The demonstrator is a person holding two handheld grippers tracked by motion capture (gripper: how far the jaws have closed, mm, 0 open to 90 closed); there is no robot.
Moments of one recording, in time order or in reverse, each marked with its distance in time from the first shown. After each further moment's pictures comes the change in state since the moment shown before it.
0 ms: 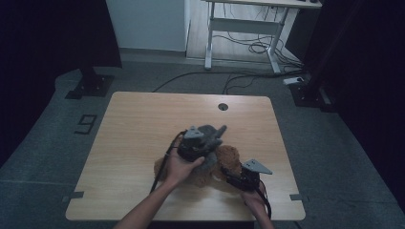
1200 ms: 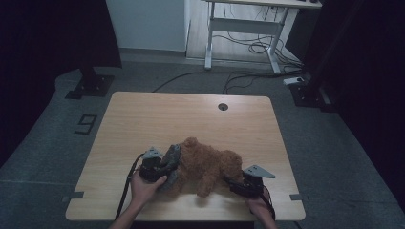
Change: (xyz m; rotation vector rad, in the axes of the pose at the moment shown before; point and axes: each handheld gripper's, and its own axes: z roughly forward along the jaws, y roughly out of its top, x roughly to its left) left arm 0.057 -0.108 -0.076 0.020 0.116 -0.187; right arm 0.001 -0.010 -0.018 0.098 0.033 -0.007
